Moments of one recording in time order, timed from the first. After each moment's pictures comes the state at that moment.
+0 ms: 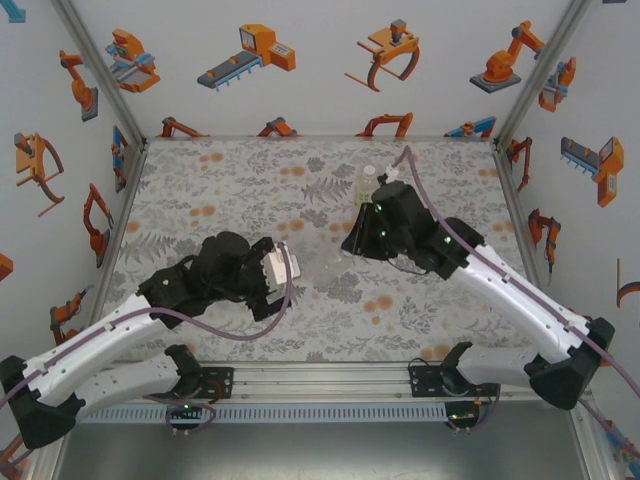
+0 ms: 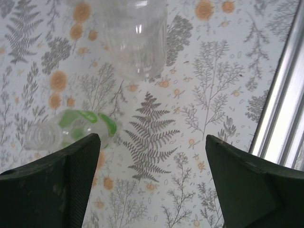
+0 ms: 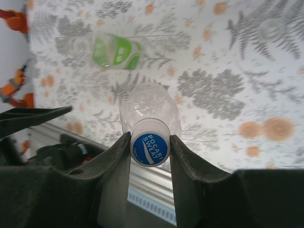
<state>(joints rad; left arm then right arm) -0.92 0.89 0.86 -0.61 0.14 0.42 0.78 1.24 1.30 -0.82 0.06 0.77</state>
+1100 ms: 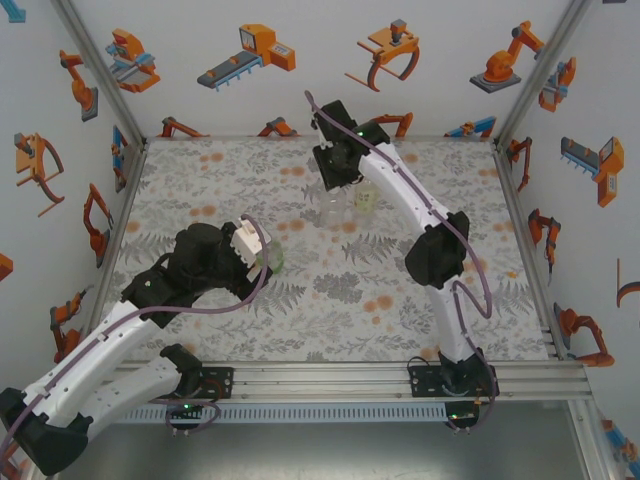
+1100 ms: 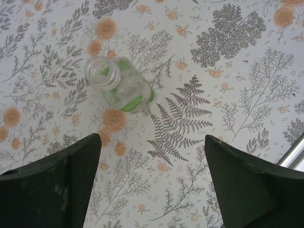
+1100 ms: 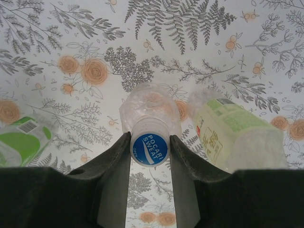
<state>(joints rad) -0.70 0.82 0.82 -0.60 0.08 0.28 0.60 2.24 2.37 -1.14 0.07 0.14</state>
